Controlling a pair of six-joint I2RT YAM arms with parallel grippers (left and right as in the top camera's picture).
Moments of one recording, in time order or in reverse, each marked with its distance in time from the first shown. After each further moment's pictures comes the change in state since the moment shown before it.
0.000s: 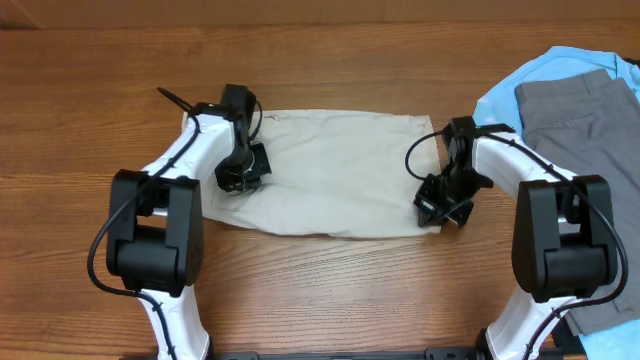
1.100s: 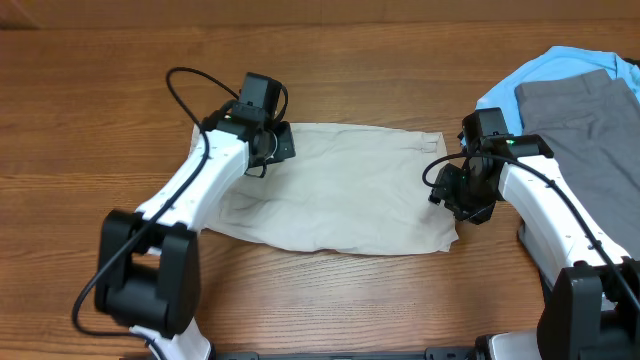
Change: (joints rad) left arm -0.110 -0.198 -0.068 0.301 -0.032 -0.001; right arm 0.002 -0.357 -0.049 0.034 0.179 -0.096
